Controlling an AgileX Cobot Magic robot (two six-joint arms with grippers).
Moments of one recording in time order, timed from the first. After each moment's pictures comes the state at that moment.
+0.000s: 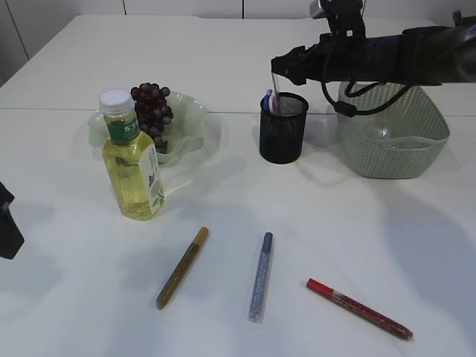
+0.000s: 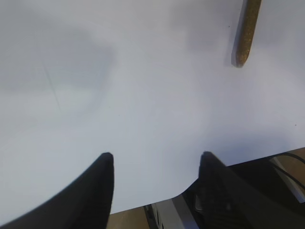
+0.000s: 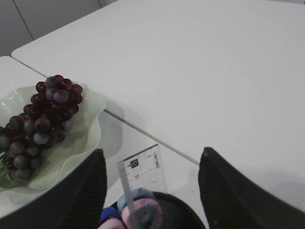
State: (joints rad) left arm -0.28 1.31 -0.93 -0.14 1.06 -0.04; right arm 0.09 2.24 -1.72 1.71 0.54 -1.83
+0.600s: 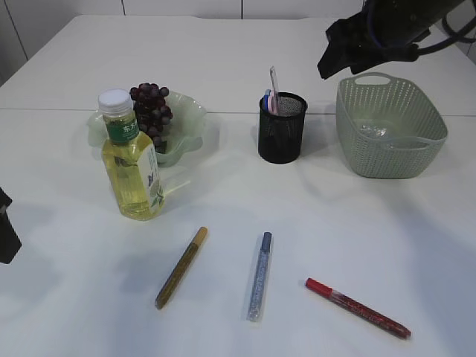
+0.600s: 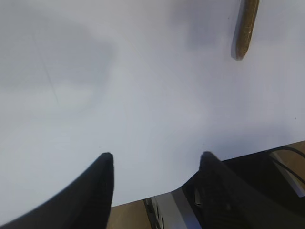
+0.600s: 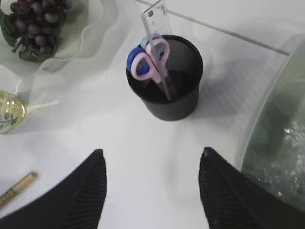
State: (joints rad) left arm -0.28 1.31 -0.93 -0.14 1.08 -0.04; right arm 0.13 1.87 -1.70 0.38 0.91 -0.44
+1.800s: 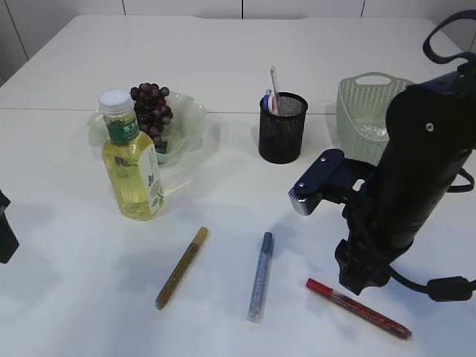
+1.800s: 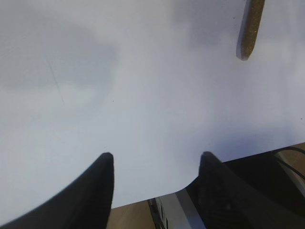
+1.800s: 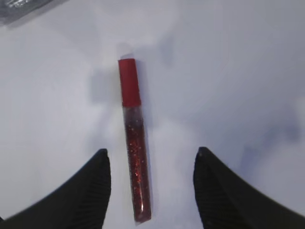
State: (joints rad) left arm -0.28 1.31 -0.93 -0.13 1.09 -0.04; right arm 0.45 1.70 -0.99 0.01 0.82 -0.47
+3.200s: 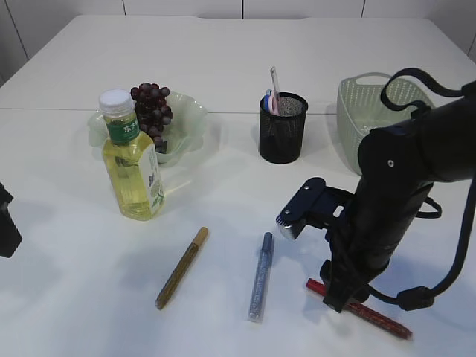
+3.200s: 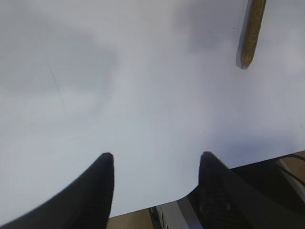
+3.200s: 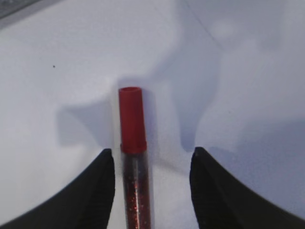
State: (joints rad) left arm -0.28 1.31 -0.93 -0.12 1.06 -0.04; right arm 0.45 1.85 -0.98 0.06 0.68 -0.52
